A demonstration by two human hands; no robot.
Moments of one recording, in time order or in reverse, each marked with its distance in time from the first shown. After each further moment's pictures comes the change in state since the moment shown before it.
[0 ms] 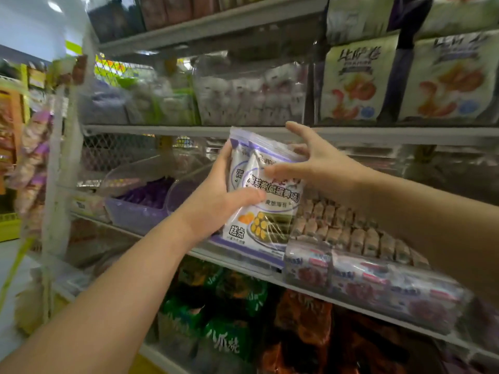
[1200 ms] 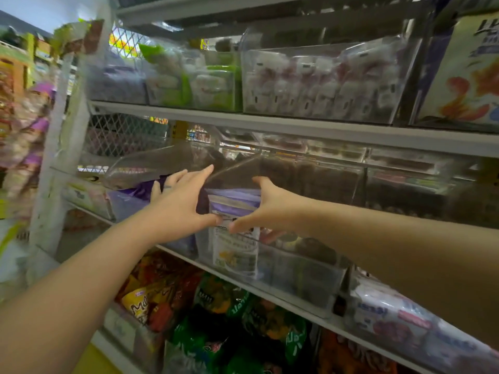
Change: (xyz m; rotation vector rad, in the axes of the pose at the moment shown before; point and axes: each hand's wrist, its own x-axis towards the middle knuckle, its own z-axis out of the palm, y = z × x) left_hand 0.032 -0.103 -0.138 1.029 0.105 -0.169; right_hand 0.107 0.047 0.131 -0.310 -0.243 0.314
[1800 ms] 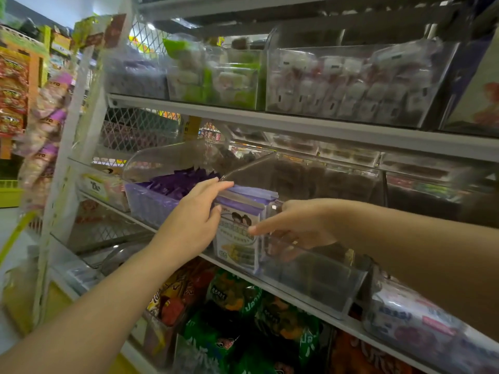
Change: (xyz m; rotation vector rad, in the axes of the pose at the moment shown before) left_hand -0.022 -0.011 0.030 -0.297 0.261 0.118; right_hand 0.005 0.008 -0.001 0.072 -0.322 0.233
